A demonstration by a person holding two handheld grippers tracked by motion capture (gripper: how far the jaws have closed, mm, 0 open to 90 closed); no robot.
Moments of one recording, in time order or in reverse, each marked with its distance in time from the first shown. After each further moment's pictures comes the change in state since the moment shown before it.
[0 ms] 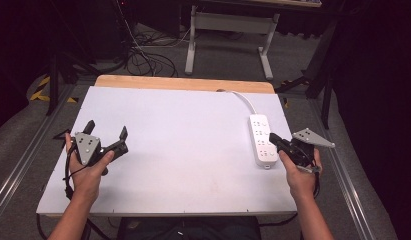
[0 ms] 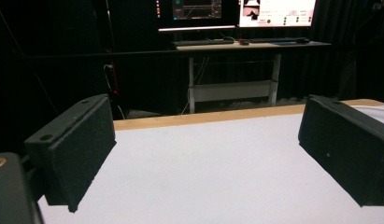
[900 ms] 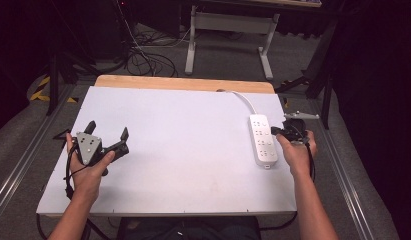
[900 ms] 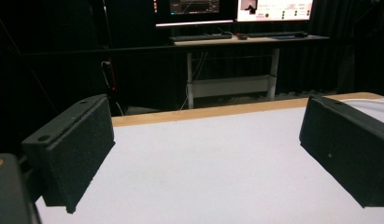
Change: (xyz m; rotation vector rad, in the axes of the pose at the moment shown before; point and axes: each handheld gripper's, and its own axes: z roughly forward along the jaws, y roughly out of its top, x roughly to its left) left arm -0.001 -0.001 0.001 0.020 -0.007 0.008; right arm -0.047 0.012 0.065 0.313 -0.119 0.058
